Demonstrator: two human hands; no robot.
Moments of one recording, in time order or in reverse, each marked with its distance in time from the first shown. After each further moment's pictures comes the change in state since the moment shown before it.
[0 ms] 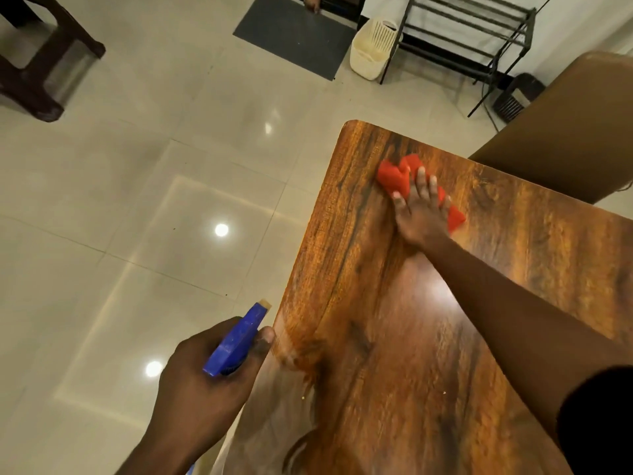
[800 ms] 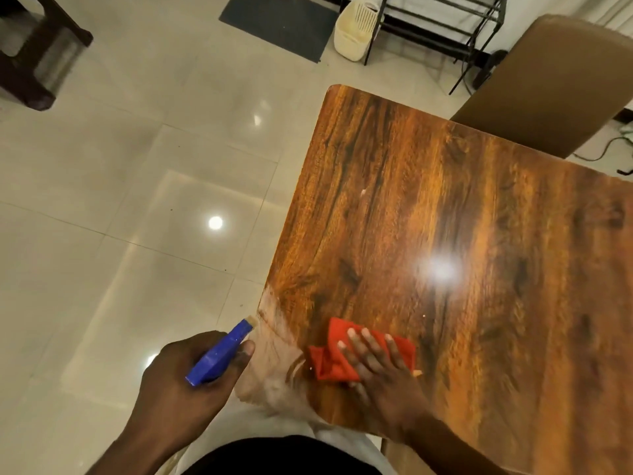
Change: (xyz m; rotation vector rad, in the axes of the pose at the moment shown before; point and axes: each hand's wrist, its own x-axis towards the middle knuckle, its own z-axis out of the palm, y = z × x) left_hand -0.099 -0.061 -0.033 0.163 -0.105 0.038; right_hand -0.393 0.059 0.146 -0.366 -0.193 -0.533
